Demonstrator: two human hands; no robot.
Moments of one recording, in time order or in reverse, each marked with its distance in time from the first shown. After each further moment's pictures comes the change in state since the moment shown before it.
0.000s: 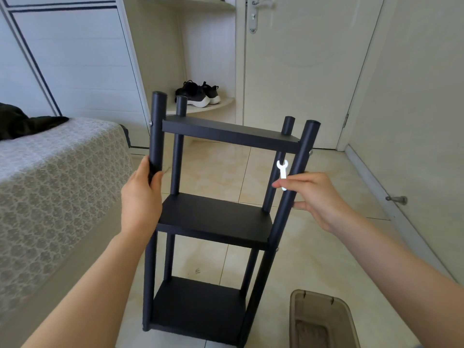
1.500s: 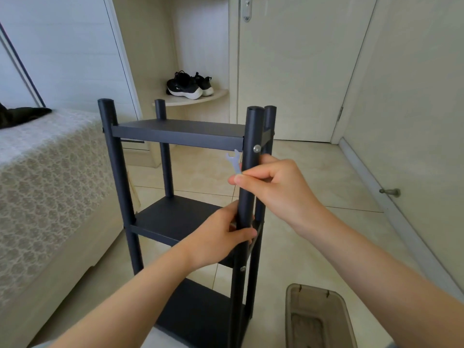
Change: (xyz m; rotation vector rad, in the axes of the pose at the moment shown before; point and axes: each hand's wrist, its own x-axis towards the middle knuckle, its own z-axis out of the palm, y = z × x) left_hand -0.072 0.074 0.042 -0.336 -1.032 -0.048; right_hand -0.028 -0.026 0.049 -0.196 -0.077 -0.376
